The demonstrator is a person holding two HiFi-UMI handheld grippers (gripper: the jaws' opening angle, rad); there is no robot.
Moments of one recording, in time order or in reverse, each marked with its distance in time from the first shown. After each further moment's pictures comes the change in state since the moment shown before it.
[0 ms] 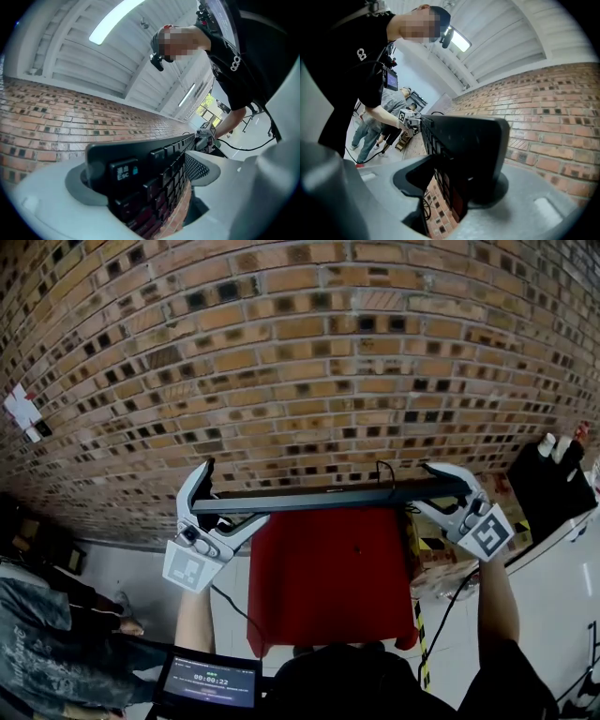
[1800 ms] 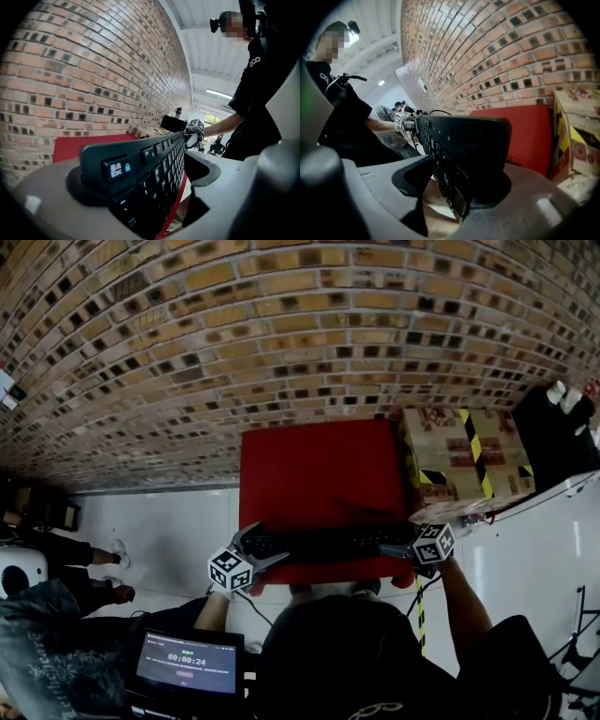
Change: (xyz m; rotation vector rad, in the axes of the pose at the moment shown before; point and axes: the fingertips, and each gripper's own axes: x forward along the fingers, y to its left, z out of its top) left arm -0.214 -0.285 -0.257 -0.950 0.765 -0.170; right arm -0.123 0.325 -0.289 1.150 0.713 0.337
